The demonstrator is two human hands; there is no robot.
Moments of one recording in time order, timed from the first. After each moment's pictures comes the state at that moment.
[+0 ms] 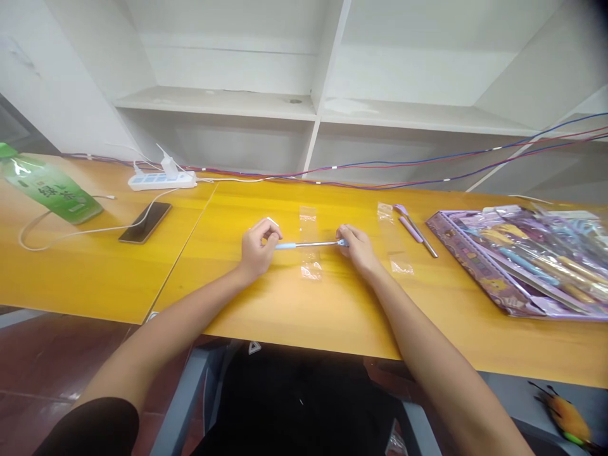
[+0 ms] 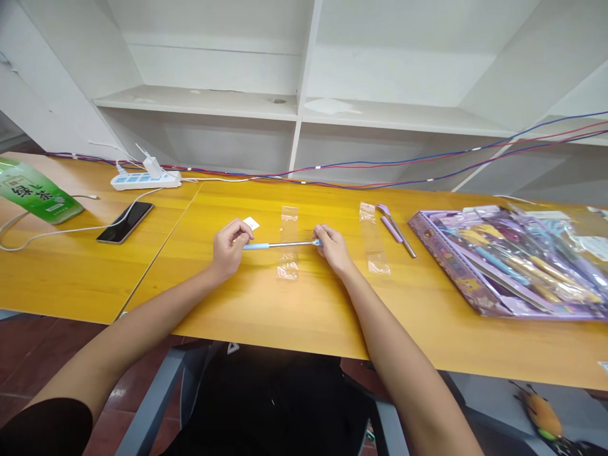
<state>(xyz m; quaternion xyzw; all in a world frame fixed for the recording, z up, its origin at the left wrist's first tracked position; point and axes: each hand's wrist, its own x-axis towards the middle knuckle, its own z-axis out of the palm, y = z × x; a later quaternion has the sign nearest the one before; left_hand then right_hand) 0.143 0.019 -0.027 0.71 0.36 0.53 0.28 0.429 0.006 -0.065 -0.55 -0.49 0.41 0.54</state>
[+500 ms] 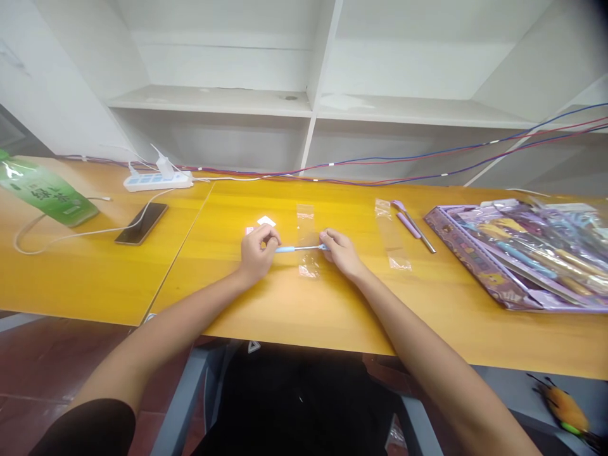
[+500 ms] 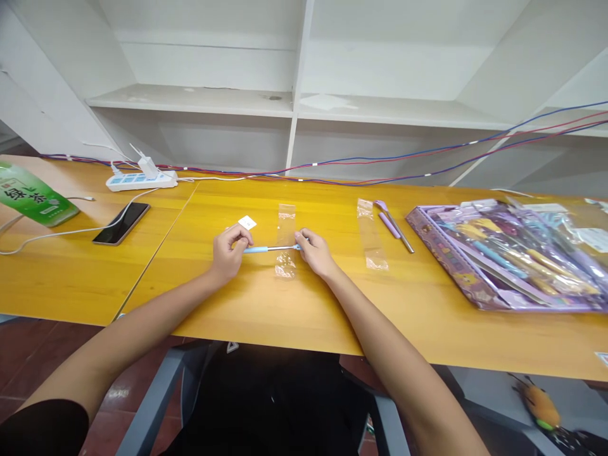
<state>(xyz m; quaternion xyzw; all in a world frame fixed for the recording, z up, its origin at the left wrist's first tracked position) 0.149 0.010 -0.030 0.72 0.38 0.51 0.26 0.394 -0.006 -0.062 -0.52 -0.53 0.46 0.49</state>
